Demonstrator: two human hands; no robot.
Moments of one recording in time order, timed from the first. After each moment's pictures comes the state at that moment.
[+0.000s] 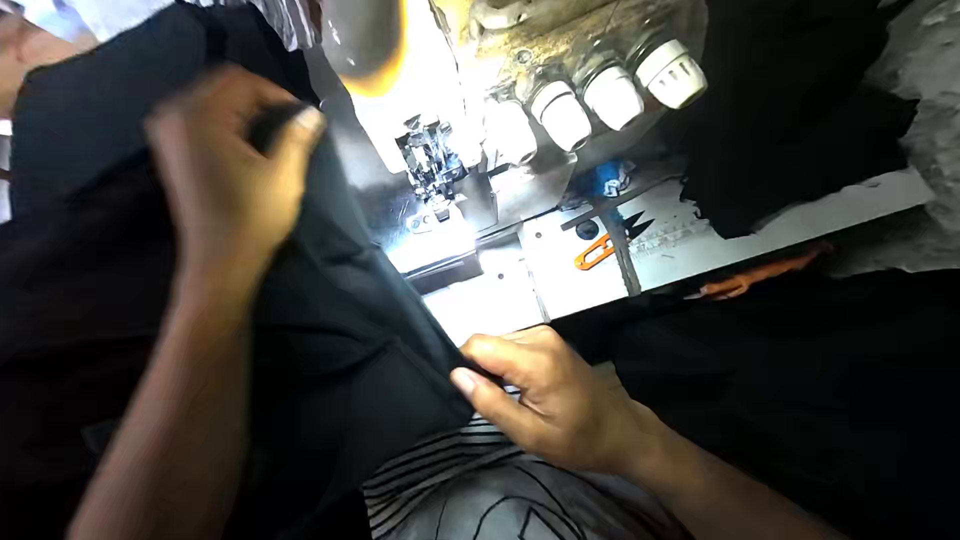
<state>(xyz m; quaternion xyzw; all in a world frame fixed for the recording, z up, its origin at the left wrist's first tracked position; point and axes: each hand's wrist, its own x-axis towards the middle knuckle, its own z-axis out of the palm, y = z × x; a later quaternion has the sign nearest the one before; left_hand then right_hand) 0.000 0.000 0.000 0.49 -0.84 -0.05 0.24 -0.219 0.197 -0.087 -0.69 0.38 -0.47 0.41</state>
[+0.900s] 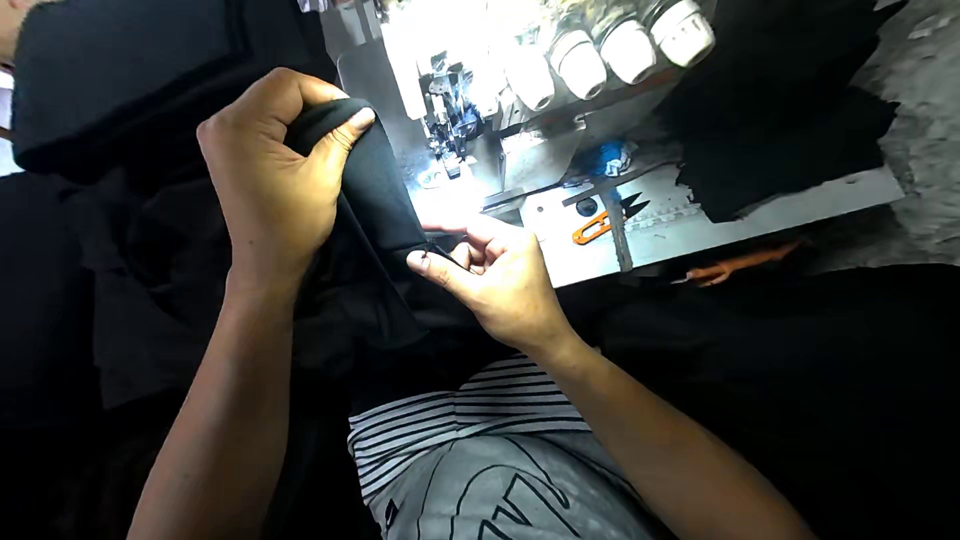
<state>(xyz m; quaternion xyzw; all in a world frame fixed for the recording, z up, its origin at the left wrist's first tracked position) -0.002 0.049 -0.021 0.41 -0.81 -0.07 0.40 -0.186 0.165 -0.084 -0.50 0.44 -0.57 0.48</state>
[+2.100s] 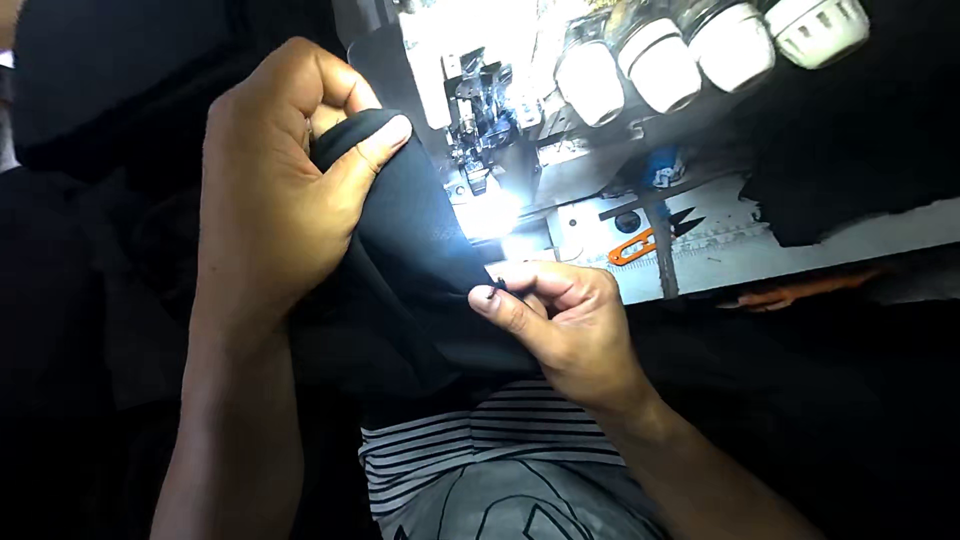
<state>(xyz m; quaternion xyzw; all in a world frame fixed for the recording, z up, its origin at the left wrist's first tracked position) -0.011 0.046 -0.002 0.44 -0.83 -0.18 0.30 -0.206 0.172 -0.093 -0.47 0.44 -0.58 0.49</state>
